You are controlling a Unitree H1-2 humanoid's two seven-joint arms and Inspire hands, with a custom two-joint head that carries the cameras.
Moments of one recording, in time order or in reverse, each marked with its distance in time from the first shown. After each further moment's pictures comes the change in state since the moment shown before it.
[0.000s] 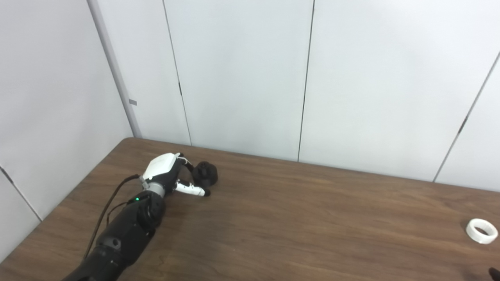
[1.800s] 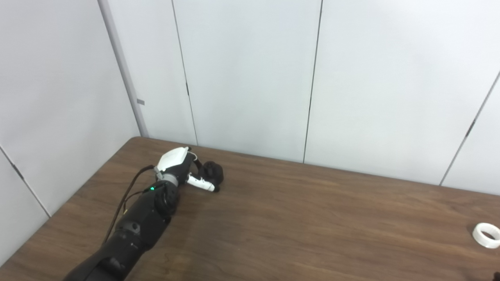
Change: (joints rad) left arm -0.115 -0.063 -0.044 0.124 -0.005 0.006 -0.025; right arm 0.021 -0.001 0.003 -0.032 0.015 0.023 -0.001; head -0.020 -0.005
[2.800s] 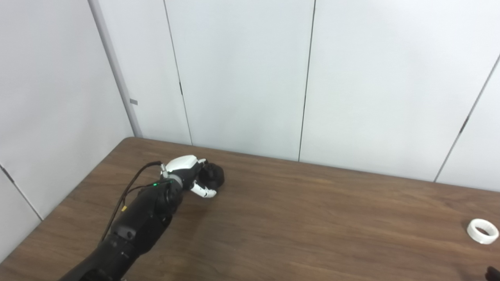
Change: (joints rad) left arm 0.067 0.044 -0.005 -0.333 0.164 0.202 -0.372; right arm -0.024 0.000 0.019 0.020 0.005 -0.006 0.002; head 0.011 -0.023
